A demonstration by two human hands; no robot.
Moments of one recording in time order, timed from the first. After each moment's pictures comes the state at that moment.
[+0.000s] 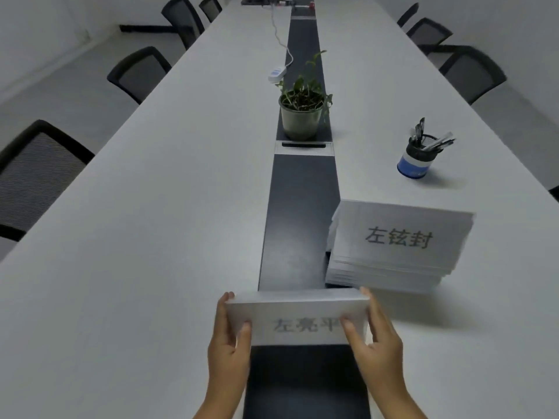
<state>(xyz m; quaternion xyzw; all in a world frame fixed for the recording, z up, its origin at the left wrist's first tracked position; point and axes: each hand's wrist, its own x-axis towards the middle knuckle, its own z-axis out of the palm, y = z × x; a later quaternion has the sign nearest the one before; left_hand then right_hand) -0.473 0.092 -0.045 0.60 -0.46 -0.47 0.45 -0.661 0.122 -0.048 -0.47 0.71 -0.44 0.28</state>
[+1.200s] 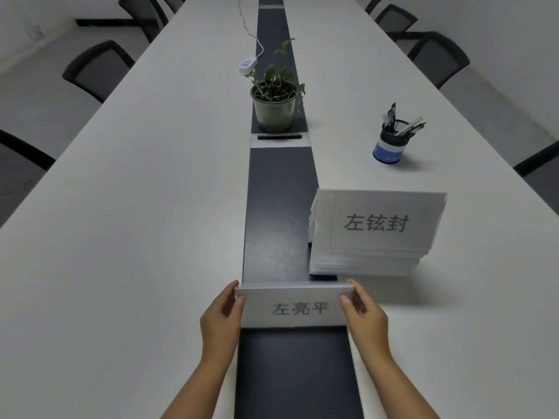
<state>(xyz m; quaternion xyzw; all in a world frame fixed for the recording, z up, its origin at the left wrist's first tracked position) -0.482 0.052 -0.064 0.65 -0.48 -0.46 0.37 -0.684 0.104 -0.076 -0.31 0.75 -0.46 0.37</state>
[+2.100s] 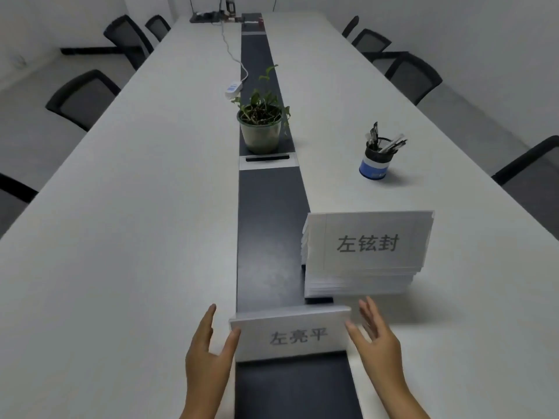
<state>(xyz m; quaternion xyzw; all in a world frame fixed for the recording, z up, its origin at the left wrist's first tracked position) -0.472 0.049 -0.059 0.66 -0.52 -0.42 0.34 -0.691 0.112 -0.065 -0.30 0.74 -0.49 0.35</state>
